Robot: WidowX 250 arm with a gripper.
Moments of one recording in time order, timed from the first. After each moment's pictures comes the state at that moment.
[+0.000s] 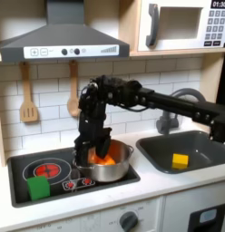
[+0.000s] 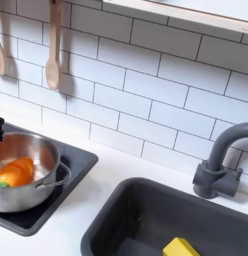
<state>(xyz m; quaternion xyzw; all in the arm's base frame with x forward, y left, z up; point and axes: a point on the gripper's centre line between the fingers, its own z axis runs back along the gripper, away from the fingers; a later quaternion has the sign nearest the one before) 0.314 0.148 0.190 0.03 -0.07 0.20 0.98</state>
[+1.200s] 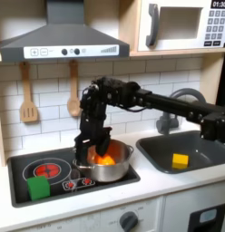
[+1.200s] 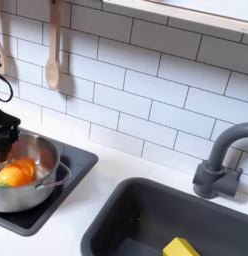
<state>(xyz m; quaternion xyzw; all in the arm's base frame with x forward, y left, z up) 0.335 0.139 0.180 0.03 -0.08 0.18 0.98</state>
